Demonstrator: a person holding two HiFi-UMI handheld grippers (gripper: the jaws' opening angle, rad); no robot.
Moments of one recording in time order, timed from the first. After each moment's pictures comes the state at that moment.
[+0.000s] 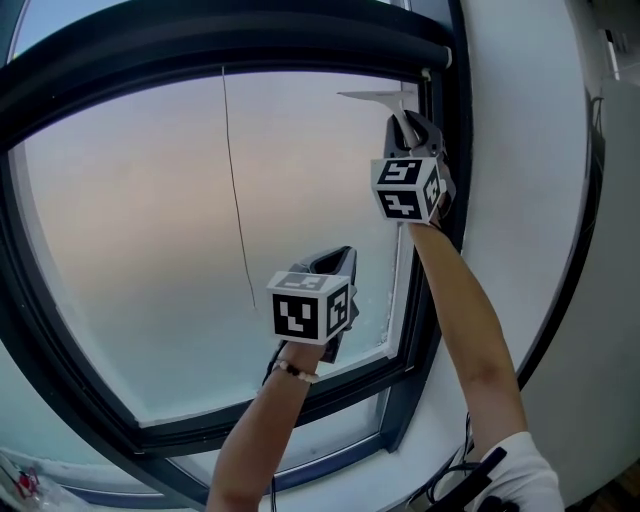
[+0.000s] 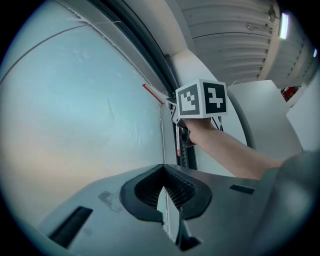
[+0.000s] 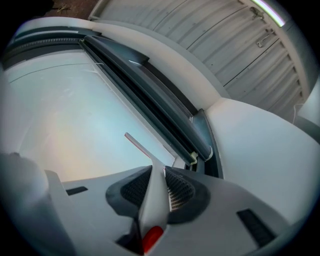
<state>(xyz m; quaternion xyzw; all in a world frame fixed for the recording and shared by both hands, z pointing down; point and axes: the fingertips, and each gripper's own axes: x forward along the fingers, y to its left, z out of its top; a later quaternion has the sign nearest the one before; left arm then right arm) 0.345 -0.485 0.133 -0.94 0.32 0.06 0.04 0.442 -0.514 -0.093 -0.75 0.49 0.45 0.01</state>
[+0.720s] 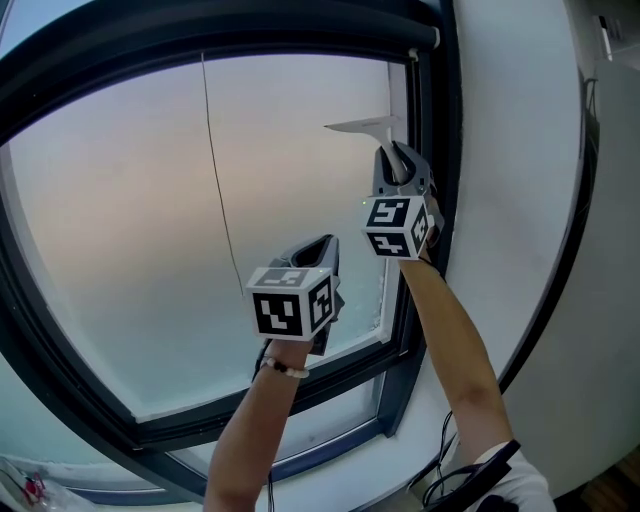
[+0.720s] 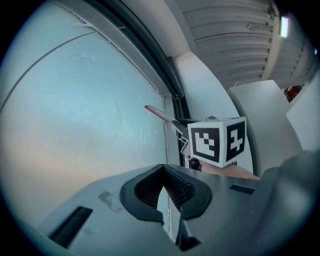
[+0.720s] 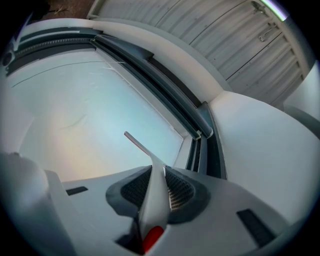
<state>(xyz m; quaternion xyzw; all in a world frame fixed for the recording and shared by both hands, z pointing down) 0.333 -0.486 0.138 -0.94 0.34 0.08 0.04 0.444 -0.518 -0.003 -0.75 0.51 0.43 -0.02</state>
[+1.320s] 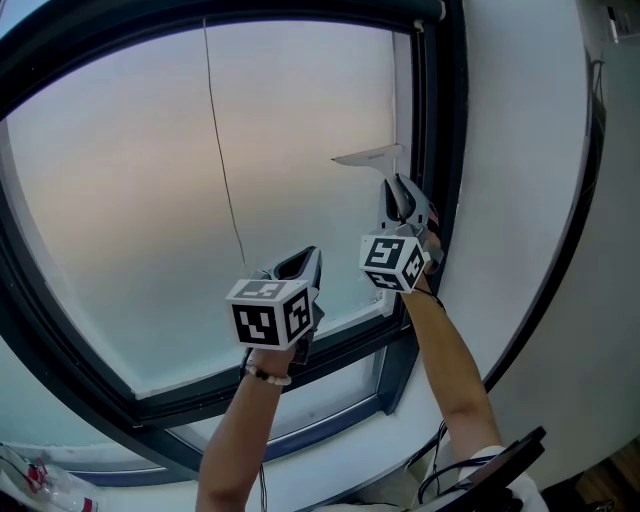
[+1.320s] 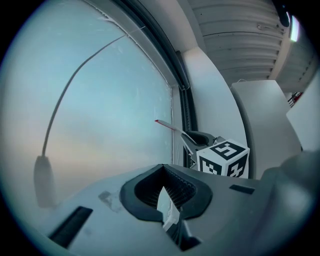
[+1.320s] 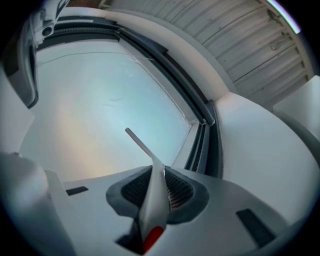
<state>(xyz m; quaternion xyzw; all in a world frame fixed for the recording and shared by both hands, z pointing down) 0.296 -0.479 0.212 -0.94 0.35 0.05 -0.01 0.448 -0.514 0.116 -0.76 0.49 0.42 -0.08</state>
